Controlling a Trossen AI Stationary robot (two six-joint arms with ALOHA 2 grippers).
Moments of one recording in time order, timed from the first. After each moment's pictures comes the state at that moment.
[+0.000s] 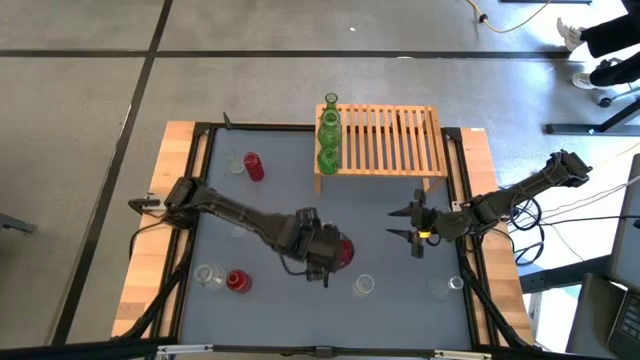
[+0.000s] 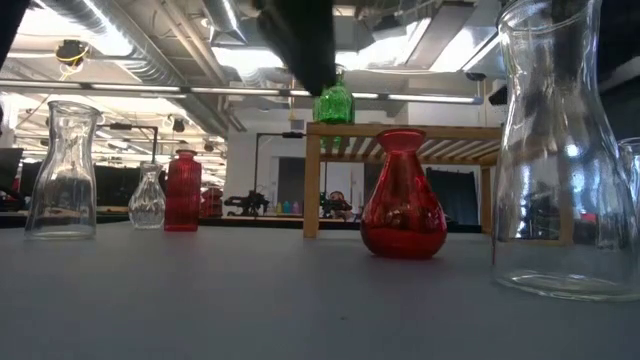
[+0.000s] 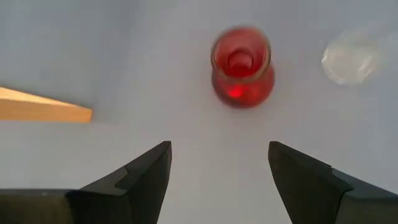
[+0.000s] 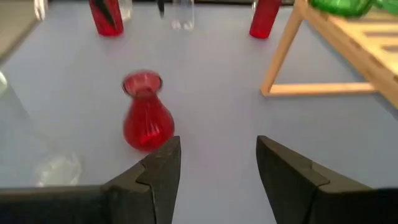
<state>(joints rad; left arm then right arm) -0.33 2.03 1.85 -1.11 -0.40 -0.48 0.47 0.79 0.46 -0.20 0.52 0.24</state>
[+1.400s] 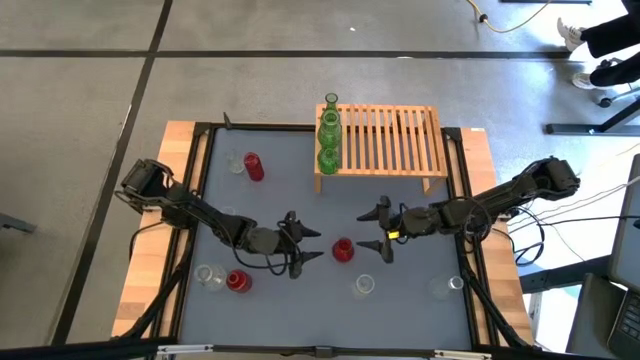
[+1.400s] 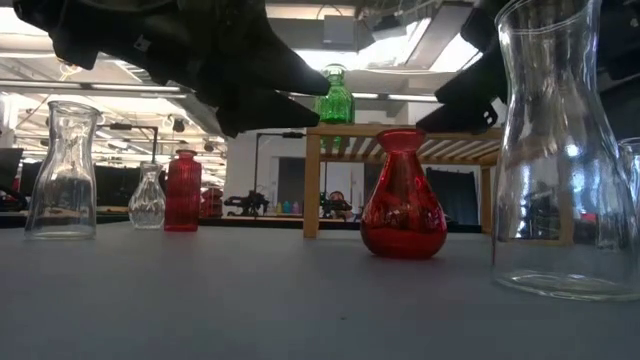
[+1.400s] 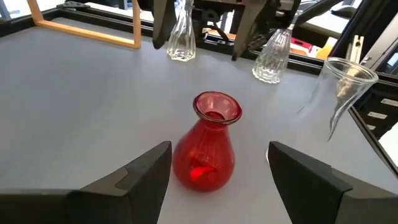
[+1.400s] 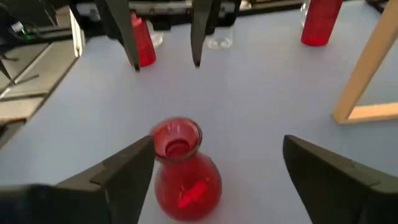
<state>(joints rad) -0.35 1.66 0.69 0.64 -0.45 -0.35 0.27 1.23 0.46 0.37 0.21 0.23</state>
